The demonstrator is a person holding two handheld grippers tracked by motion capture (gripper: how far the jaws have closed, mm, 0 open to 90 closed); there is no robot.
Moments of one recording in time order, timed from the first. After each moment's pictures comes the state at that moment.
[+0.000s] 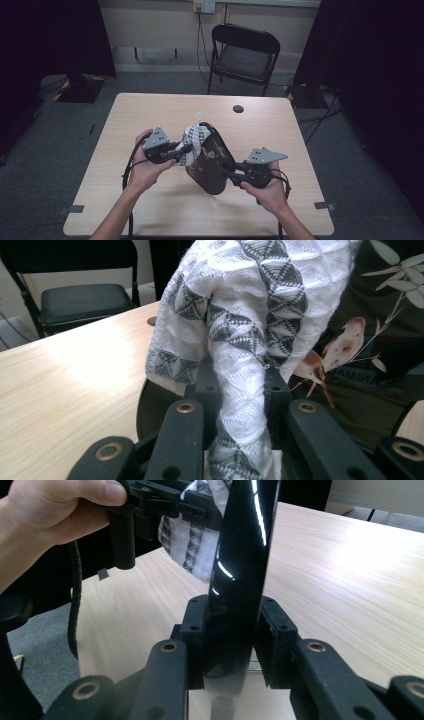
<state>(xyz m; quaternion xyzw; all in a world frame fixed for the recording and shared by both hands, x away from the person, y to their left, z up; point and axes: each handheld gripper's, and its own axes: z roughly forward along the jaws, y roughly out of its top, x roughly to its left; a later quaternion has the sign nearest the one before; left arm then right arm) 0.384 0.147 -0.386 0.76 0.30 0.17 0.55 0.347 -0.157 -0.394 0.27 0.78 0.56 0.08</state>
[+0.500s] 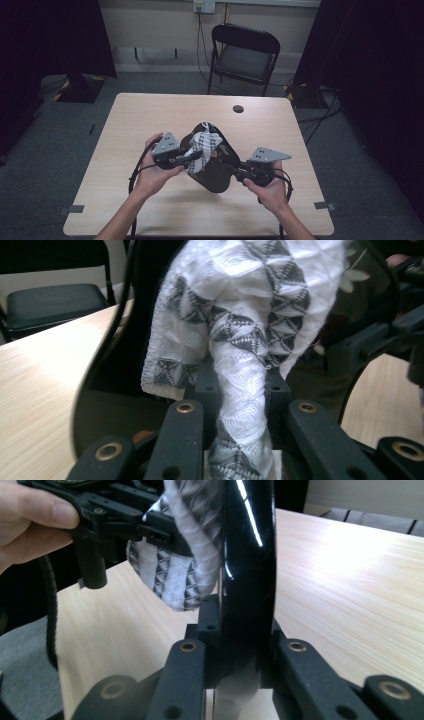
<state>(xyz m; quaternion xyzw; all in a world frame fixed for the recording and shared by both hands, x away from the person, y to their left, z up) 0.376 0.130 -0.387 0.78 0.28 0.16 0.54 0.349 -0.164 -0.395 0.30 0.77 0.55 0.10</state>
